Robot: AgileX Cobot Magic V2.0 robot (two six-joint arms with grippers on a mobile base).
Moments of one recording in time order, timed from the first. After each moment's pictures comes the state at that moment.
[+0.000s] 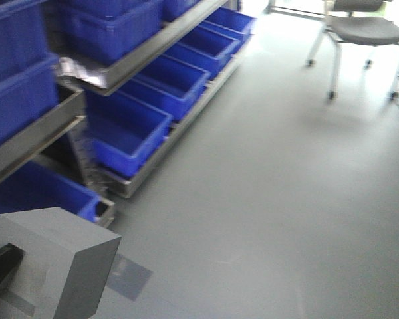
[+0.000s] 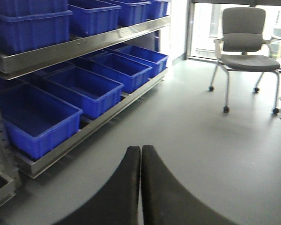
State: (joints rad) left arm -0.54 0.34 -0.28 -0.26 0.15 0.13; right arm 0.02 -0.01 0.03 -0.06 0.17 0.04
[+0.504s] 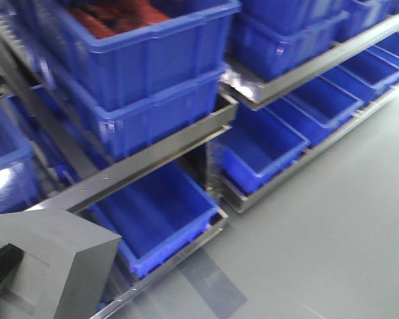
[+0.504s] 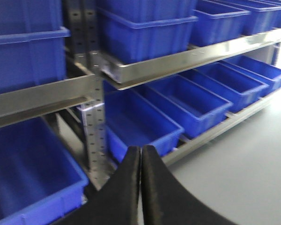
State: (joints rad) left arm -0.54 0.34 -0.28 -0.26 0.15 0.13; right arm 0.02 -0.01 0.03 -0.06 0.17 0.04
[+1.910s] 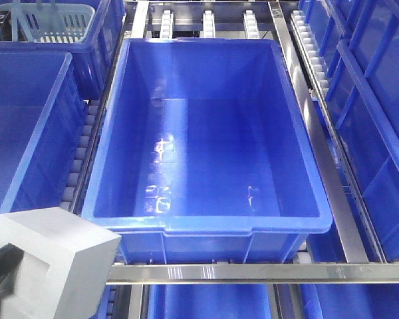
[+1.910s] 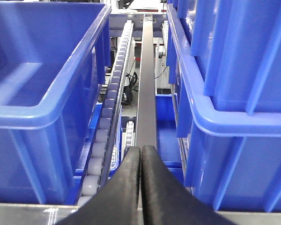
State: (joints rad) left arm -0.54 0.34 -0.28 -0.26 0.15 0.13; right arm 0.02 -0.01 0.03 -0.06 0.17 0.04
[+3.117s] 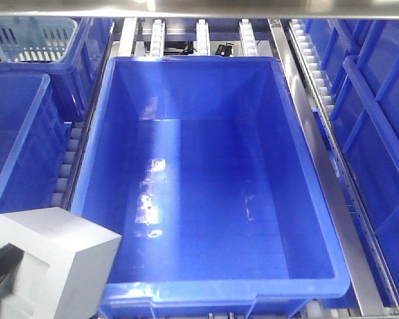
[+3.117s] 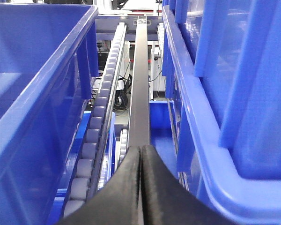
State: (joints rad) left arm -0.54 0.34 -0.28 -0.26 0.15 0.13; right arm 0.02 -0.01 0.03 -0.06 0.17 0.04
